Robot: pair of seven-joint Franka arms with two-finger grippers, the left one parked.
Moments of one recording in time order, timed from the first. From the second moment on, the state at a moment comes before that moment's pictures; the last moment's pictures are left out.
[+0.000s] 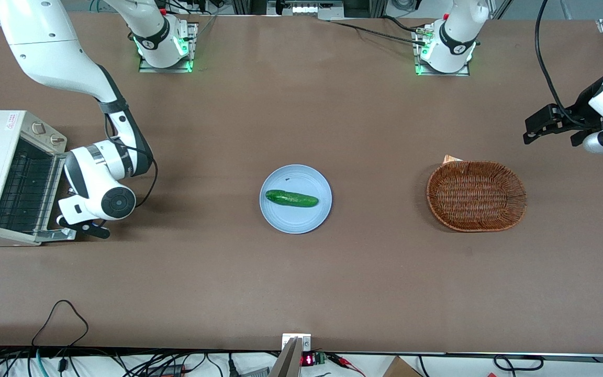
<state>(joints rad) 0.08 0.66 0.03 -1.69 -0.77 1.84 0.81</state>
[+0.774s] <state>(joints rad) 0.07 0.71 0.03 -1.69 -0.73 1.87 0.81</state>
